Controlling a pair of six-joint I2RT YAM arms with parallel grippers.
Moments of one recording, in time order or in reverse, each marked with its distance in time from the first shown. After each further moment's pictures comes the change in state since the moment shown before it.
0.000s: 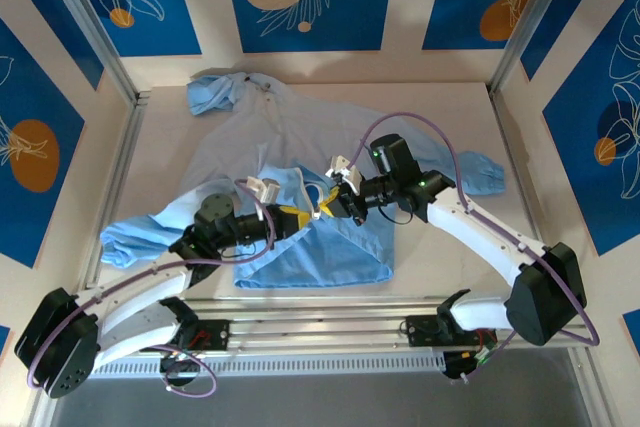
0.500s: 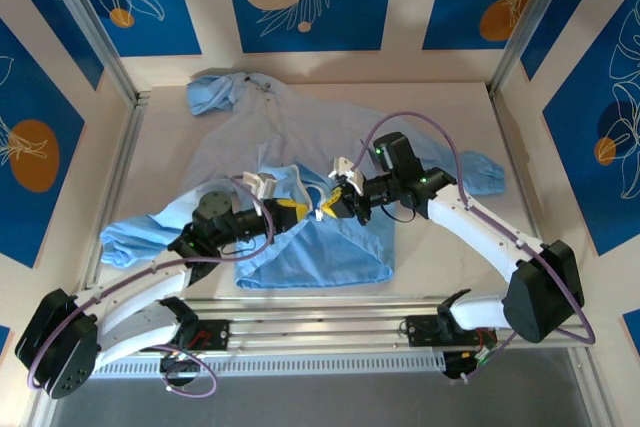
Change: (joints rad) left arm 0.019 0.000 0.014 0.013 -0.055 0.039; right arm -0.033 0.013 0.005 -0.034 -0.081 -0.110
